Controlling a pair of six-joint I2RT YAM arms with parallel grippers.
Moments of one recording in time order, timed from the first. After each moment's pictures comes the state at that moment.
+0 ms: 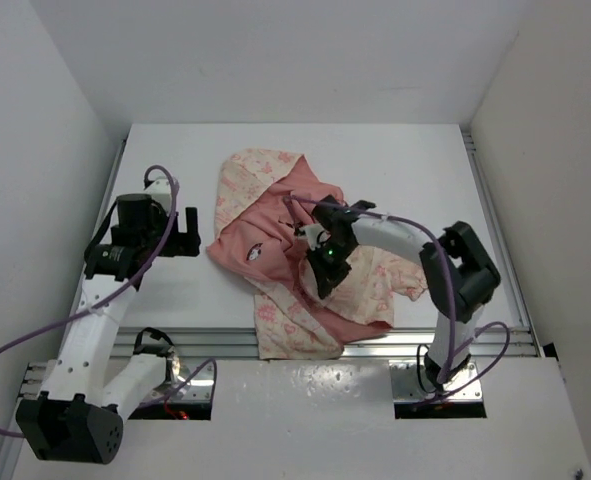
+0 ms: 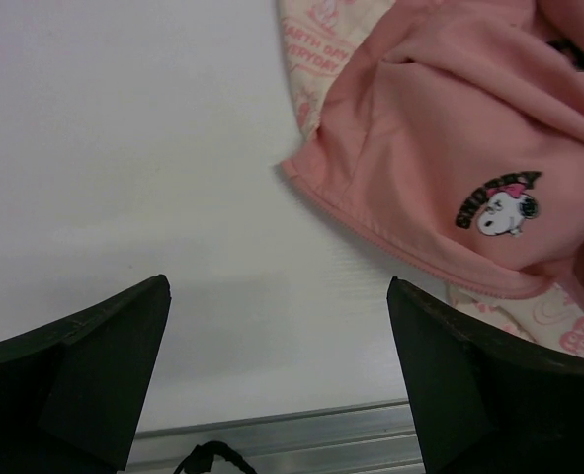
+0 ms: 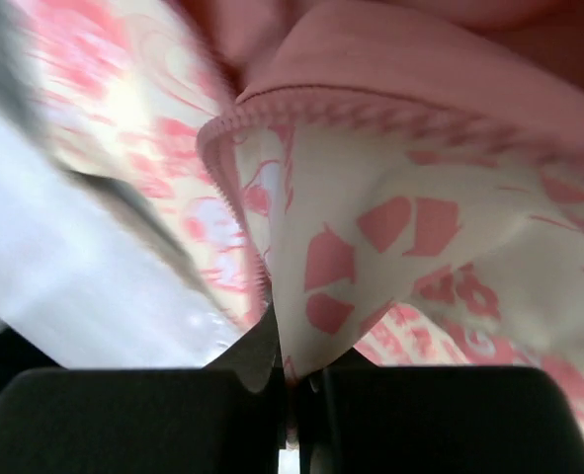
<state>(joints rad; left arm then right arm) -0.04 0.93 0.91 -0.67 0.03 -0.02 0.66 1.87 1.19 -0.83 -0.44 0.02</state>
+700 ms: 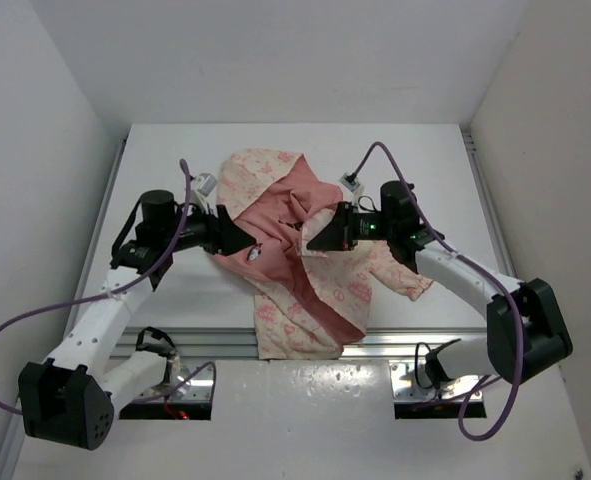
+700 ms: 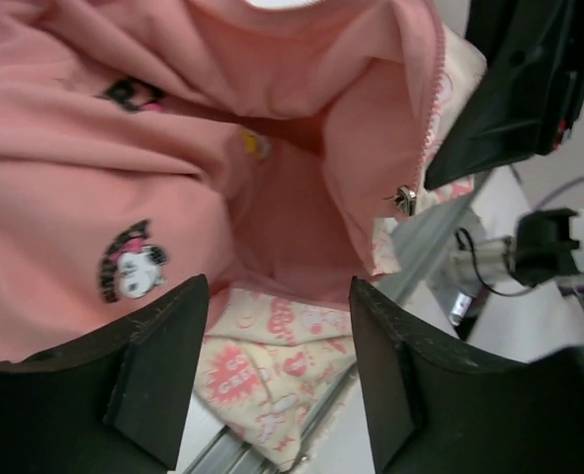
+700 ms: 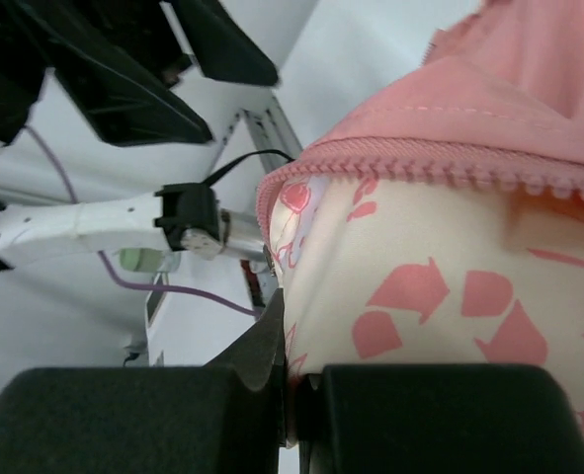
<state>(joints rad) -0.16 0.99 0.78 -0.23 0.73 -0.31 0.42 1.38 0.77 0.23 -0.90 0.66</state>
